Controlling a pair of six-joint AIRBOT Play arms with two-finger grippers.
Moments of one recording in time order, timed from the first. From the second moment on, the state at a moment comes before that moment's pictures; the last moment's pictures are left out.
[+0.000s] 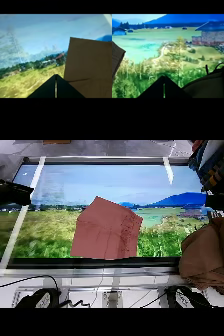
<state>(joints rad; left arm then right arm) 0.20 -0.91 1.34 1.08 -1.12 -1.01 -0.27 -0.95 1.44 -1.44 1.37 1.34</state>
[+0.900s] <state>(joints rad) 0.20 -0.91 1.34 1.07 -1.12 -1.01 -0.27 -0.95 1.37 -1.41 1.43 1.29</state>
